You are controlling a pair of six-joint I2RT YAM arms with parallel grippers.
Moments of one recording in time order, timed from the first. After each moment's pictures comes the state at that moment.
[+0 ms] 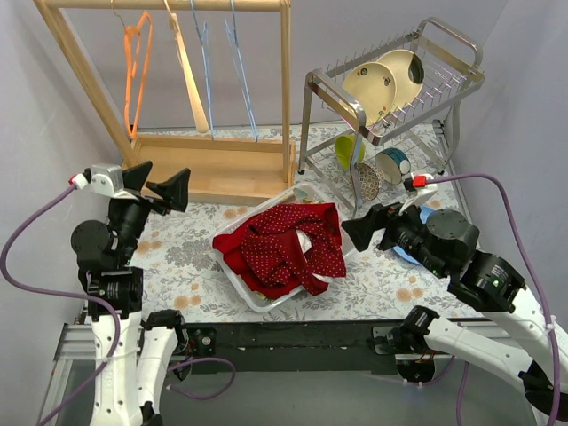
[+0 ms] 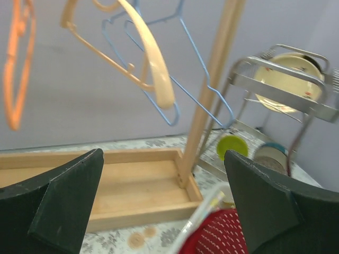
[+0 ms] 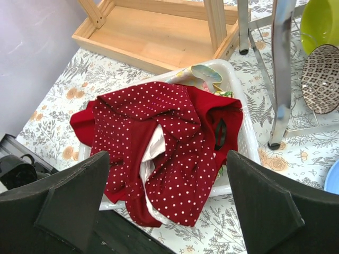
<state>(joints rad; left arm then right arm) 0.07 0.58 0.91 -0.02 0.34 -0.30 0.89 0.66 1.03 -0.62 0.23 0.42</state>
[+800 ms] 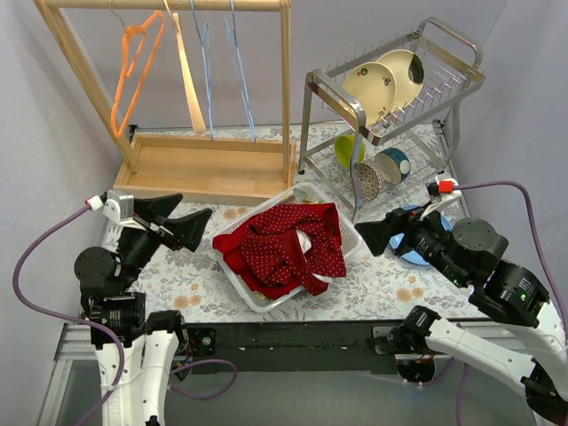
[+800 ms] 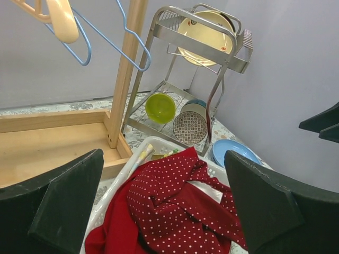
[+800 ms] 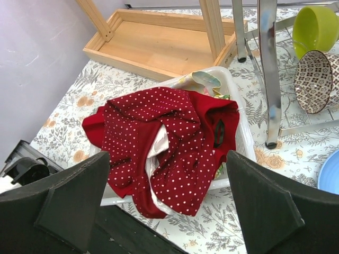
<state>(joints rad) 0.07 0.38 0.82 -0.17 0.63 -0.48 0.89 0.58 1.10 -0.72 0.25 0.44</state>
